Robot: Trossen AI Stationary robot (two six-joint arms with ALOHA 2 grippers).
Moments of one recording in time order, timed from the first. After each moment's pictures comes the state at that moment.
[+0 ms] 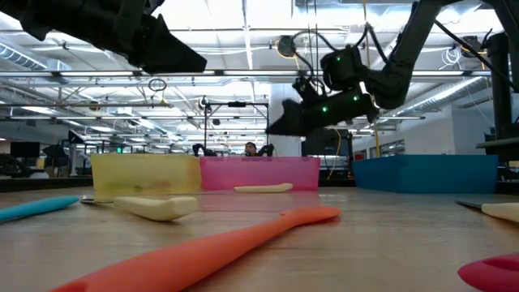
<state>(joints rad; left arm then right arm) -0.23 1.18 0.50 0.41 -0.49 0.04 -0.44 1.82 0.74 0.92 0.00 -0.03</state>
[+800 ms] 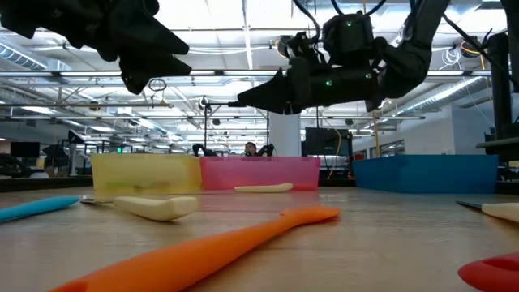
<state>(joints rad) -0.32 1.18 0.50 0.33 -0.30 -0.41 -0.13 1.82 0.74 1.02 -0.13 -0.10</state>
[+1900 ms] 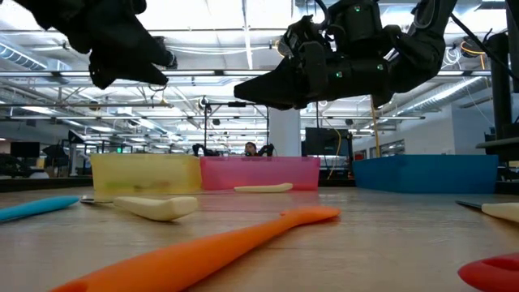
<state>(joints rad) -0.47 1.21 0.64 -0.04 -0.55 -0.69 -0.02 1.82 0.74 0.99 -0.14 -0.12</state>
